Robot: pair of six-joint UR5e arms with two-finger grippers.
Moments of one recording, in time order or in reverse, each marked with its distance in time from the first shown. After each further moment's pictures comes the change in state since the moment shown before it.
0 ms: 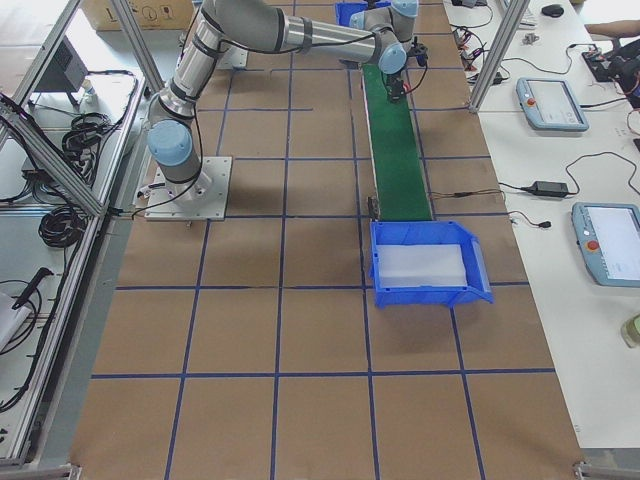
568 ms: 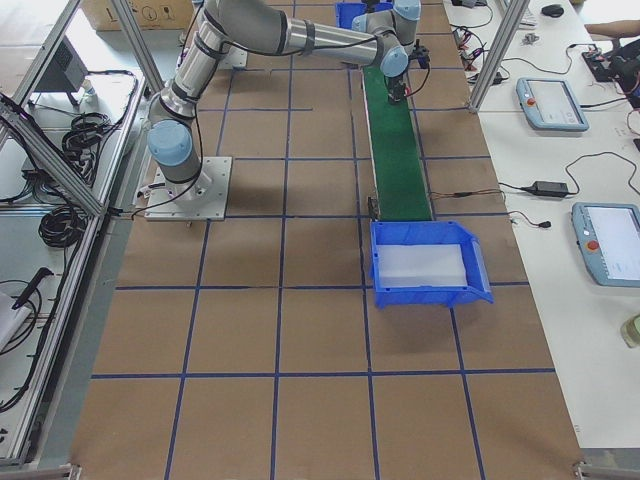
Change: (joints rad) left arm 0.001 -0.004 -0.006 0.004 -0.003 0.003; right arm -0.007 0.009 -0.006 -0.002 0.008 -0.023
